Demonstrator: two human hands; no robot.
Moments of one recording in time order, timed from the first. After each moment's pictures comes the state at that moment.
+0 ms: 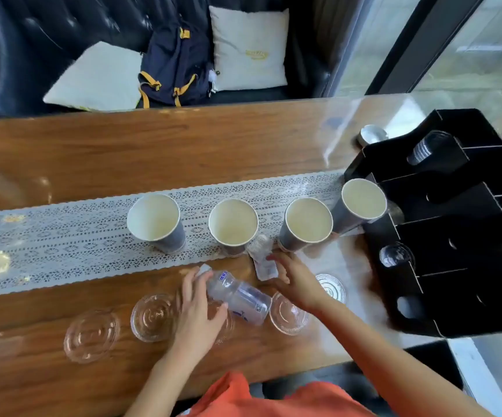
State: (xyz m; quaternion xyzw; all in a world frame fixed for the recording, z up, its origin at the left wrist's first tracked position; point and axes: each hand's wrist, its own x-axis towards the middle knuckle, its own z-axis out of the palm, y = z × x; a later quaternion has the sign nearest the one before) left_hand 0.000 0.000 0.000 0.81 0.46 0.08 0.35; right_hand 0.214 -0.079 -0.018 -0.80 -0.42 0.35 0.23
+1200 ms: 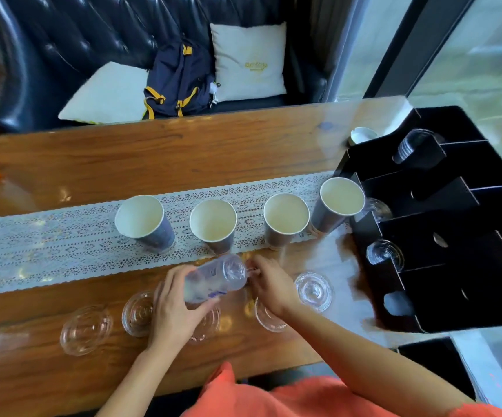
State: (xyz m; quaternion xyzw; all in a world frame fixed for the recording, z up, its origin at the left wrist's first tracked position) left_hand 0.005 0.000 -0.004 0.82 0.43 0.21 0.30; right_hand 0.200 -0.087 -0.042 -0.80 -0.48 0.26 0.26
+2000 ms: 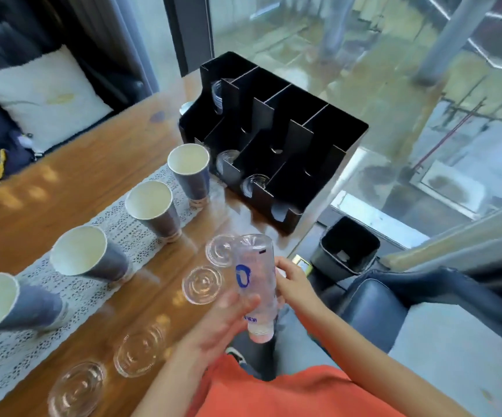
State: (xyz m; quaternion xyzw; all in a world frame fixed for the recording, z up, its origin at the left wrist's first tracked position) left_hand 0.077 -0.131 0.048 0.52 0.10 -0.22 0.82; right_hand 0.151 -0.276 0.008 -0.74 0.02 0.26 0.62
